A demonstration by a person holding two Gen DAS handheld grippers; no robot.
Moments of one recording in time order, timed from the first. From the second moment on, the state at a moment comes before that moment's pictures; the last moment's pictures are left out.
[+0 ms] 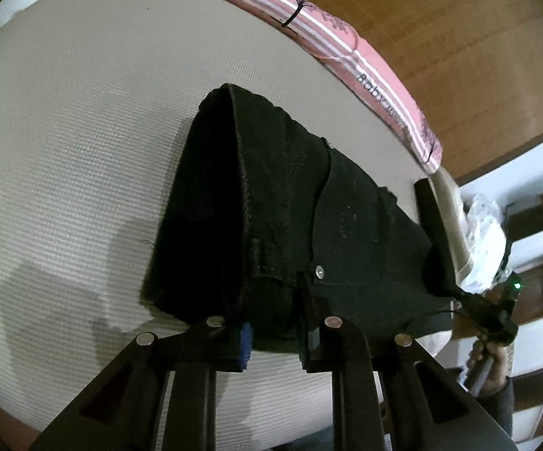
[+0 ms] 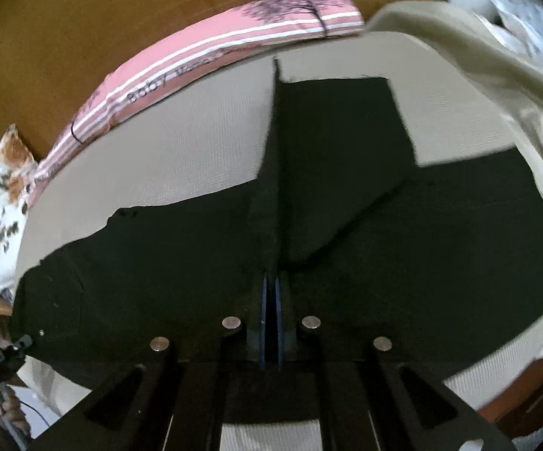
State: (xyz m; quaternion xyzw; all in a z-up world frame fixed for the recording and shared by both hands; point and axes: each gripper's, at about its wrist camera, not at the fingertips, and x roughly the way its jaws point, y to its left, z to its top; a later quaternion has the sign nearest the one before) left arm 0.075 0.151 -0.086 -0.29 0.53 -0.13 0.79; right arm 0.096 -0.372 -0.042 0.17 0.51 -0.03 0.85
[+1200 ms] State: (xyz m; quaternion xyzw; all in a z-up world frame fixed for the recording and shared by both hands) left arm 0.001 0.037 -0.004 0.02 0.39 -0.26 0.88; right arm 0.018 -0.430 0.010 0.21 0.50 -0.02 0.84
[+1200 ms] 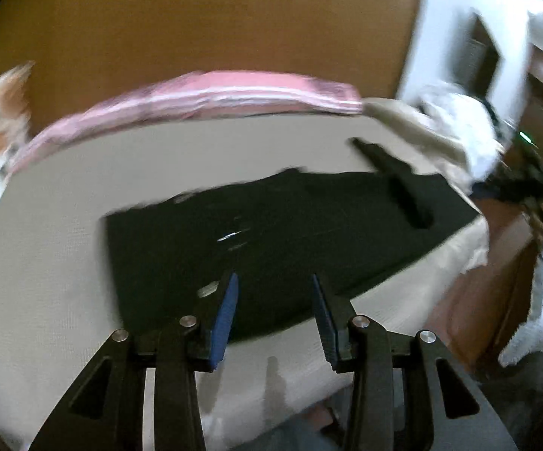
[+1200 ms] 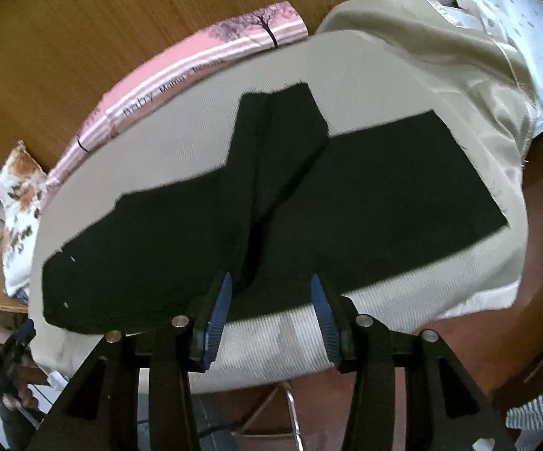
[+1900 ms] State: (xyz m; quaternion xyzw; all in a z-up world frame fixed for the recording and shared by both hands) left arm 0.052 -0.224 -0.091 0.11 0.45 -0.42 0.78; right arm 0.158 -0.475 -0.033 0.29 0.52 0.04 0.80
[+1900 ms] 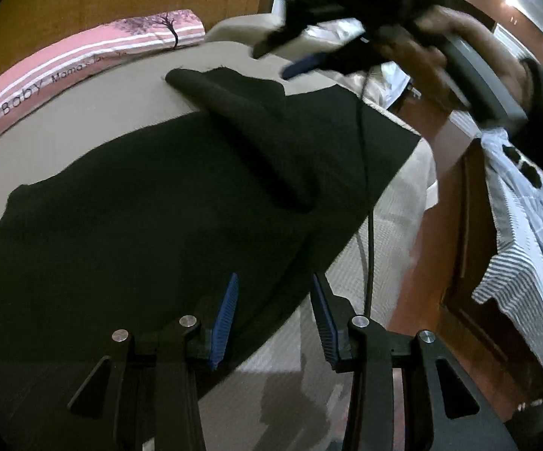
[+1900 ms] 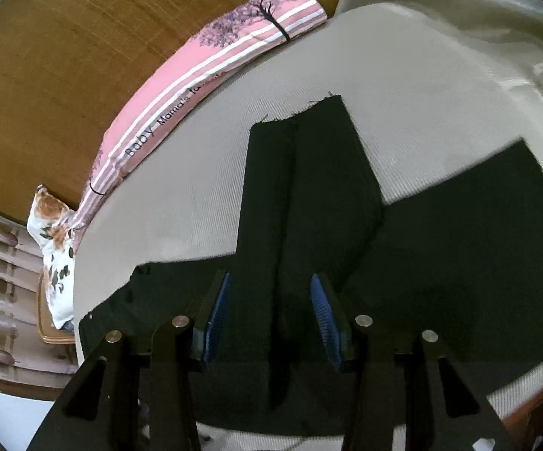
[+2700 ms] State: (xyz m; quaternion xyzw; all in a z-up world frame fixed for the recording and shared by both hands) left arm 0.074 -0.224 -0.109 0.03 0.50 -0.42 0.76; right arm 0.306 -0.489 -0.100 0.32 0.54 0.04 0.78
